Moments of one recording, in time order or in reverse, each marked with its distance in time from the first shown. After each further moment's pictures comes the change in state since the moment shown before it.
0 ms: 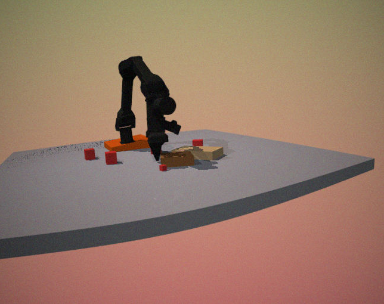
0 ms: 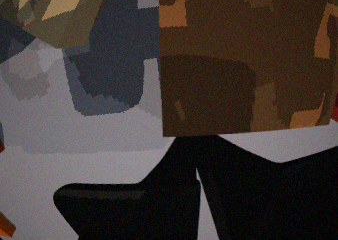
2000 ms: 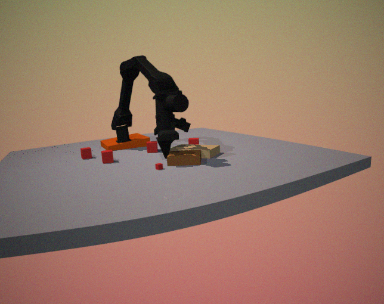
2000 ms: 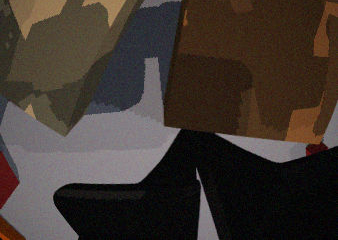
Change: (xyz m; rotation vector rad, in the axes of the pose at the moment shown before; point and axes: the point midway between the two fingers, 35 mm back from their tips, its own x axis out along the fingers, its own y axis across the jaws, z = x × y) arm -0.002 -0.009 0.044 -0.003 -0.005 -0.001
